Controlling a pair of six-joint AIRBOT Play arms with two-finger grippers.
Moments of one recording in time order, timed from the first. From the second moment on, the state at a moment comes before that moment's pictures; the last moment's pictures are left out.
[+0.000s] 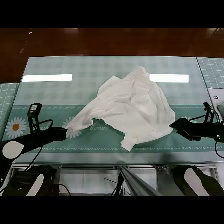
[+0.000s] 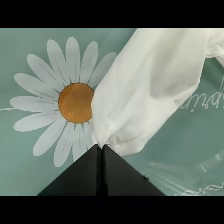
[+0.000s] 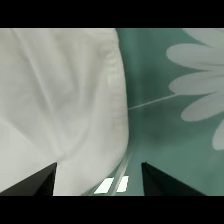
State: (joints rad) left arm -0.08 -0.43 0.23 1.12 -0.87 -1.45; right arm -0.51 -0.89 0.43 -0.99 1.12 1.32
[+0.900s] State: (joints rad) left arm -0.08 -0.43 0.33 1.11 -0.80 -1.46; right arm -0.24 -1.11 0.51 -0.92 0.97 1.29
